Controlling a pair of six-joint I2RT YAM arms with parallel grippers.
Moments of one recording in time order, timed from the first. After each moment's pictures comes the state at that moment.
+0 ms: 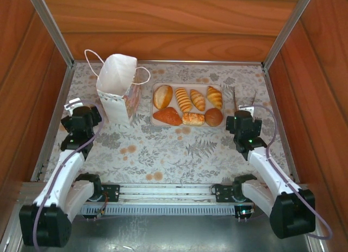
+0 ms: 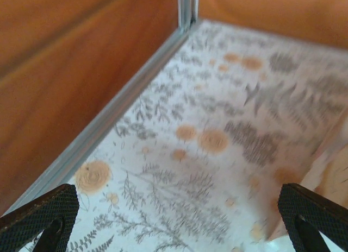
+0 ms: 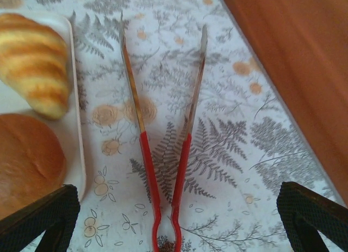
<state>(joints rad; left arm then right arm) -0.07 0.88 0.50 -0.16 -0.50 -0.24 0.21 0.96 0.47 -0.18 0.48 0.10</state>
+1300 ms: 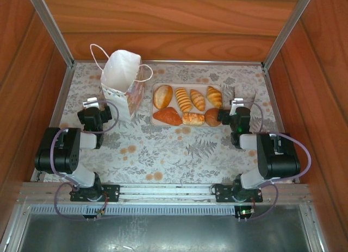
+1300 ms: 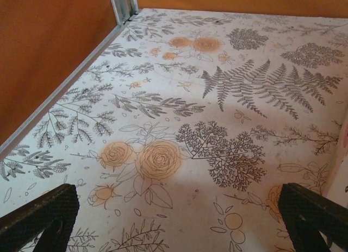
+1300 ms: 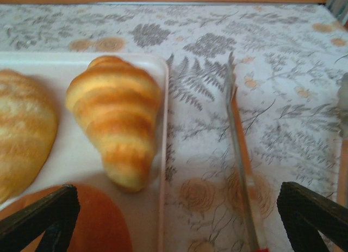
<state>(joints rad) -0.03 1.56 0.37 0.80 -0.32 -0.08 0.08 1.52 0.42 0.67 0.07 -0.01</state>
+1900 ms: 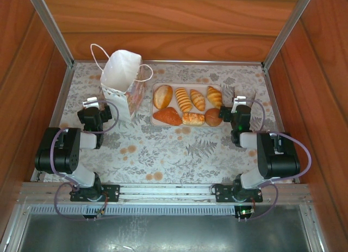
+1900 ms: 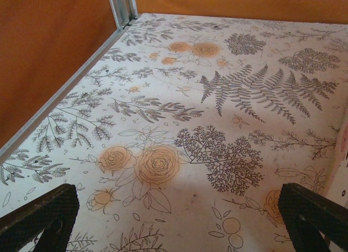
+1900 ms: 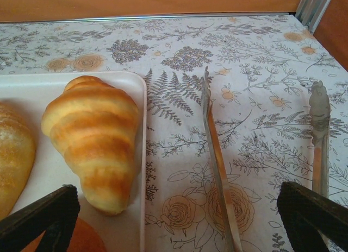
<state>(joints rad) -0.03 1.56 0.37 0.81 -0.32 -0.08 0.08 1.52 0.44 0.67 0.12 0.02</state>
